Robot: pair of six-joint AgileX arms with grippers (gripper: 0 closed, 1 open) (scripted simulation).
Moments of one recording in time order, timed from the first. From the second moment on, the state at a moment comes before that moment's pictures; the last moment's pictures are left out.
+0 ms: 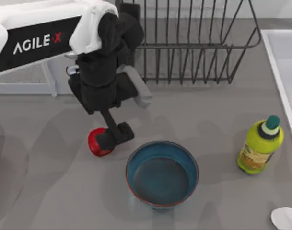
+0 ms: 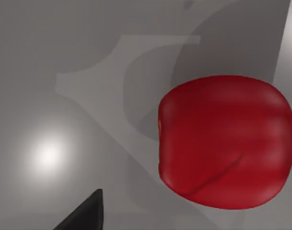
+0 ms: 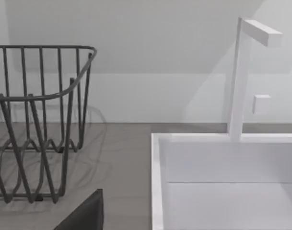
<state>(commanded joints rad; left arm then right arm) -0.55 2.06 1.60 -1.16 -0.06 0.58 0.00 0.00 0.00 0.00 0.00 0.00</state>
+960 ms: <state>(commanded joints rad) -0.54 2.14 1.43 -0.91 -0.06 0.60 0.00 0.00 0.00 0.00 0.00 0.00</state>
